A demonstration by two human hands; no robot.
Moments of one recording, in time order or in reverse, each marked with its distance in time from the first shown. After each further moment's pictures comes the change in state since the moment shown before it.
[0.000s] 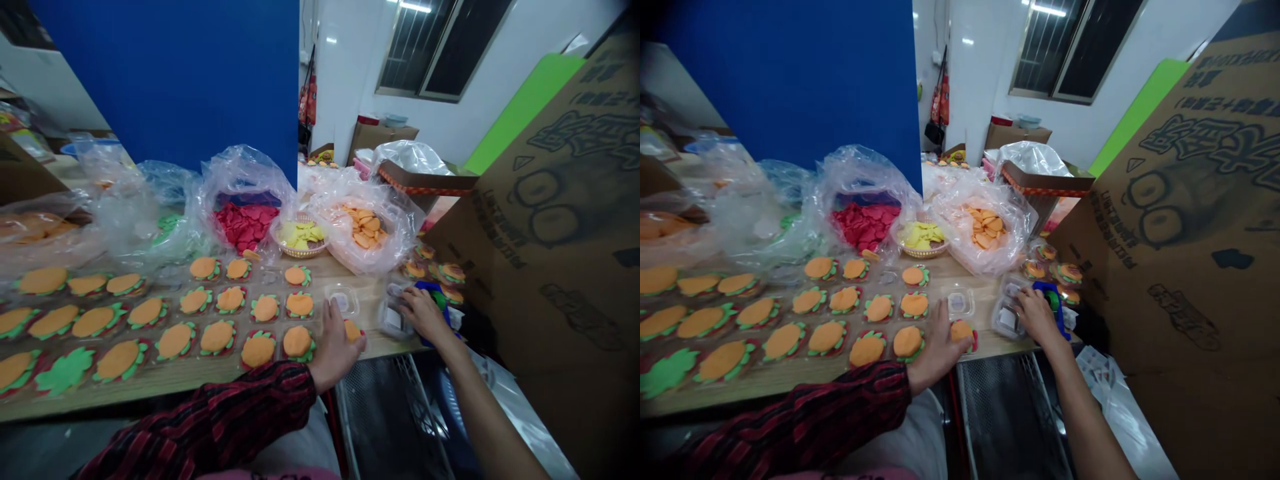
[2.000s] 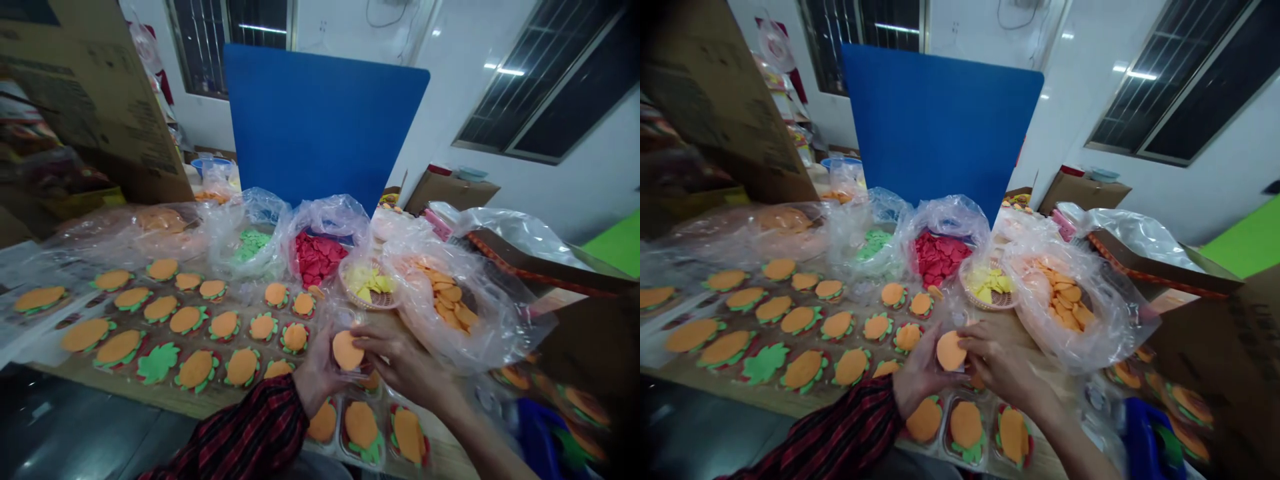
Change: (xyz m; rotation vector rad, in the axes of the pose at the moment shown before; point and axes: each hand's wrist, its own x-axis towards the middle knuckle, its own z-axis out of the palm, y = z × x) left_hand 0.037 0.081 -0.135 -1.025 -0.047 -0.436; right_hand 0.099 -0.249 -0.069 0.551 -0.222 -0.683
